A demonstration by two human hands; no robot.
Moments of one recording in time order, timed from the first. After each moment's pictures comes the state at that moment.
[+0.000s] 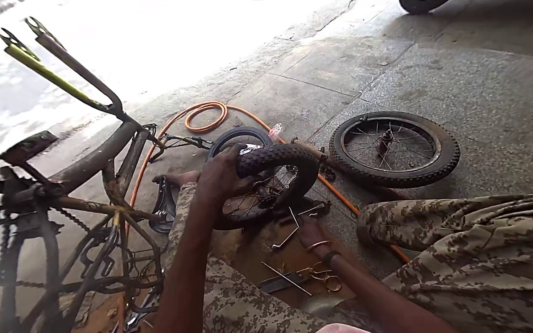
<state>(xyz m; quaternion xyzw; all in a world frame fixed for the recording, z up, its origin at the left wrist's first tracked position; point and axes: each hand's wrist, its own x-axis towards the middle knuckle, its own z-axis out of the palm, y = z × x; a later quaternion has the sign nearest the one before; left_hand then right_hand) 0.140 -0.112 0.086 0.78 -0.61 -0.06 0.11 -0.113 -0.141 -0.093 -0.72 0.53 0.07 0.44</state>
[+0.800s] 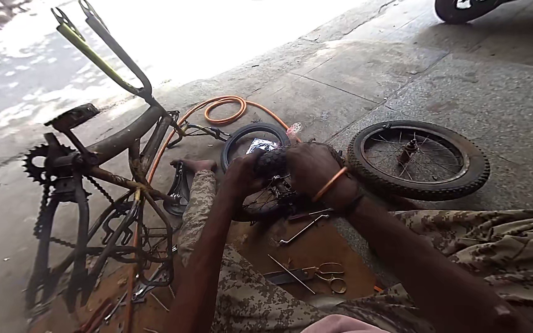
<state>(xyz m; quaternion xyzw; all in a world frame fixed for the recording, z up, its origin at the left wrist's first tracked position) 0.138 -0.089 0.059 0.73 -0.63 -0.06 0.25 -0.048 -0.189 0.122 -0.96 0.25 -0.02 0.10</state>
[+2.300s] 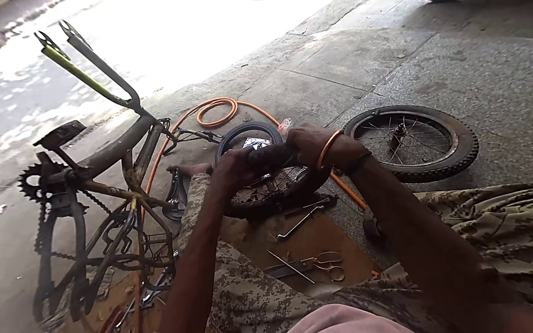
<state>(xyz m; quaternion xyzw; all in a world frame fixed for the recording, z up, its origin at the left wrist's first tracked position) 0.140 -0.107 0.070 0.75 -0.65 -0.04 0.16 -0.058 -0.265 0.146 -0.96 0.16 0.08 0.20</state>
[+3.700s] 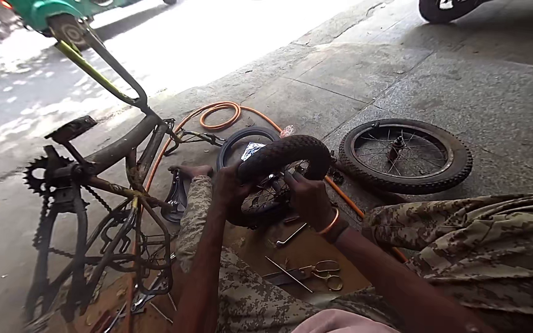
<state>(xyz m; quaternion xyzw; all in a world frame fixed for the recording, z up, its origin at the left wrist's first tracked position) 0.139 -0.067 0.035 0.75 -0.58 -0.02 0.32 -0.082 -0.163 0.037 -0.92 0.23 -0.30 0.11</state>
